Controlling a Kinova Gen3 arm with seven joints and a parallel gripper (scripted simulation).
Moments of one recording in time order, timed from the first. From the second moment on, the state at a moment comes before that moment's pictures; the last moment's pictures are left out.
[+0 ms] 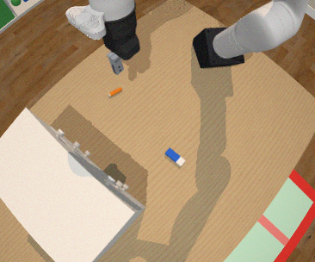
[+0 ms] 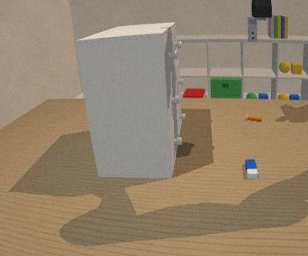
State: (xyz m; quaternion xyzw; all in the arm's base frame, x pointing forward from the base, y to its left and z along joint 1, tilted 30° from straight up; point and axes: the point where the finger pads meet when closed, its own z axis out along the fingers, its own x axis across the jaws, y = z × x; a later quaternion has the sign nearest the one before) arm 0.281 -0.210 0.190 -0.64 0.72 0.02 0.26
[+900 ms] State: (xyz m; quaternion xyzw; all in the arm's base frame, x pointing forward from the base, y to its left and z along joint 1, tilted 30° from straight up) arm 0.273 -0.213 0.206 -0.48 0.84 0.08 0.24
